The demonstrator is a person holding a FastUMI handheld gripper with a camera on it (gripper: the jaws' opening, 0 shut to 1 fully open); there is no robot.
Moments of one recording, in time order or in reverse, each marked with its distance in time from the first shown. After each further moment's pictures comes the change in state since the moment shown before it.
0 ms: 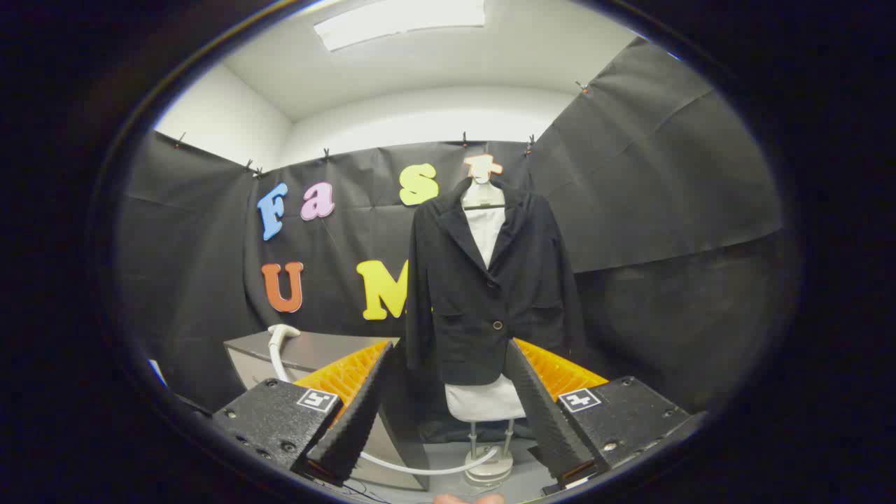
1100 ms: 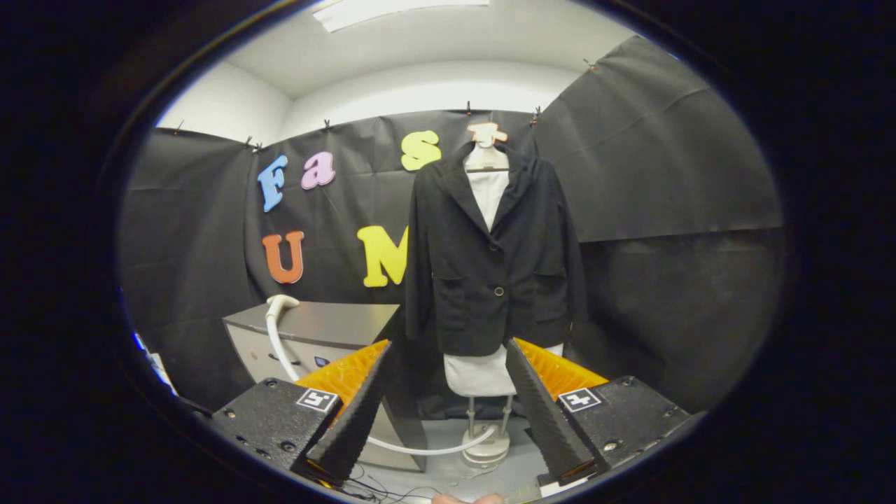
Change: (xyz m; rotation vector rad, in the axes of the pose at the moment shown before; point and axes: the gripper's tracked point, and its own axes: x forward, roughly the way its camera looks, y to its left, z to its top) arm 0.006 0.000 -0.035 -0.013 0.134 0.026
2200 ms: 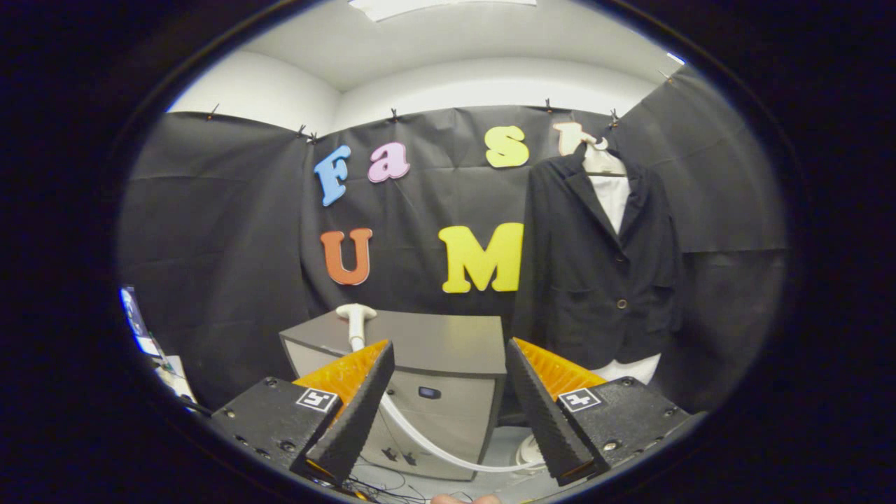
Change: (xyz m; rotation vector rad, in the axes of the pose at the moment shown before) arm 0.078 0.245 0.019 -0.042 0.008 0.216
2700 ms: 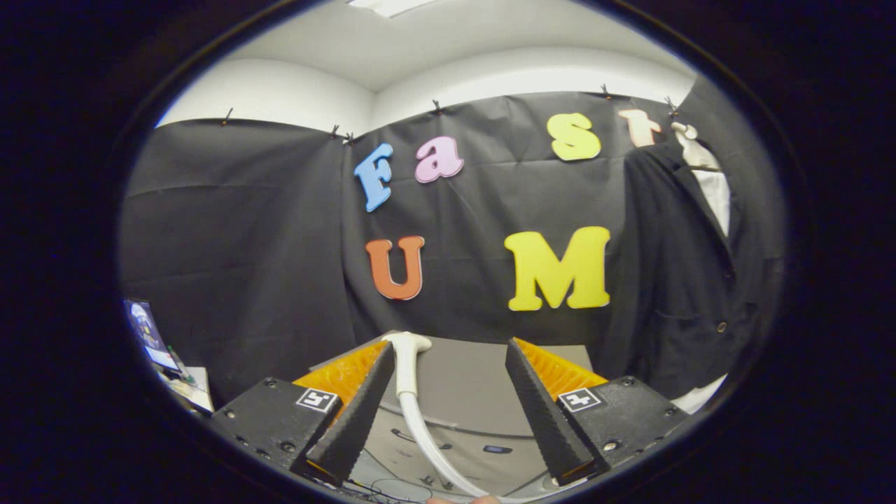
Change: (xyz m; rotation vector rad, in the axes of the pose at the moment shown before) arm 0.154 0.088 0.024 -0.009 0.040 0.244
